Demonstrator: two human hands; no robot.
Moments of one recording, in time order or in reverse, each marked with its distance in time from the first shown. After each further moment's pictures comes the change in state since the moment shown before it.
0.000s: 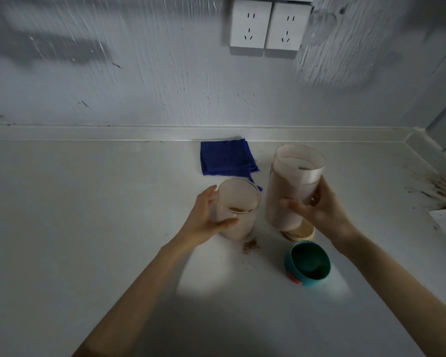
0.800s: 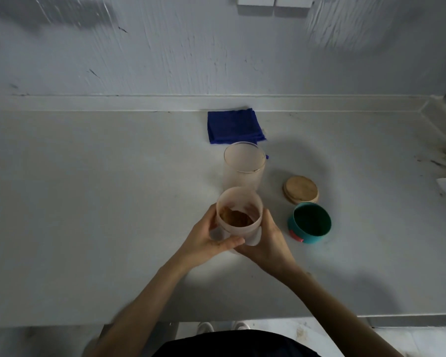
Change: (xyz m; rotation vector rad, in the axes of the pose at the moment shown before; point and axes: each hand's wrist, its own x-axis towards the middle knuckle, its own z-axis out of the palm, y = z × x) left_hand -0.103 -0.018 0.024 -0.176 -0.120 -0.056; right_hand -0.096 0.048 0.098 -0.217 -0.141 -0.164
